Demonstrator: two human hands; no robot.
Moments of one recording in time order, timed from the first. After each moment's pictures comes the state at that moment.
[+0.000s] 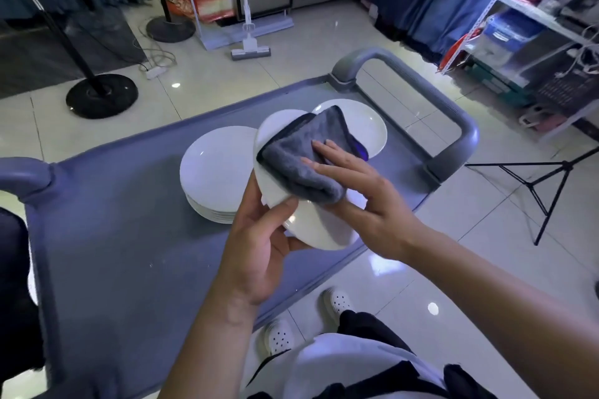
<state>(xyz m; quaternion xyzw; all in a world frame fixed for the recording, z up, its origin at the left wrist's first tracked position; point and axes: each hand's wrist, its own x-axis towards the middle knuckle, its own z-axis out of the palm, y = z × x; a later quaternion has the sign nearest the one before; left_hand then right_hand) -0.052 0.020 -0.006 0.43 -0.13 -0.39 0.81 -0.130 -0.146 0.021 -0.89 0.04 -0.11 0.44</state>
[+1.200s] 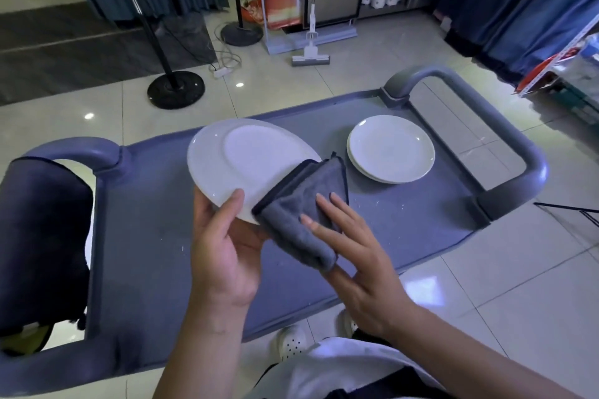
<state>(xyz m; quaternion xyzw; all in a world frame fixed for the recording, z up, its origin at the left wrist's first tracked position) -0.045 0.036 0.012 0.41 0.03 -0.12 0.90 -0.144 -0.115 -0.032 -0.87 -0.04 -0.15 0.47</state>
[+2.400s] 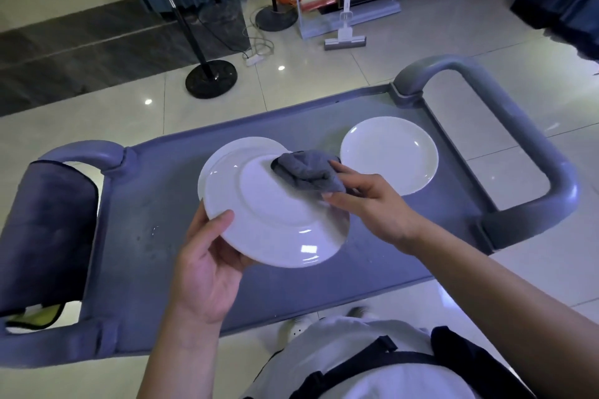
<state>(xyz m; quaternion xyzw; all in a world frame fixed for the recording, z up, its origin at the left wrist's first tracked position) -0.059 -0.039 0.020 0.49 0.10 -0.15 0.85 -0.063 -0.278 -0.019 -0.72 0.02 0.11 0.68</state>
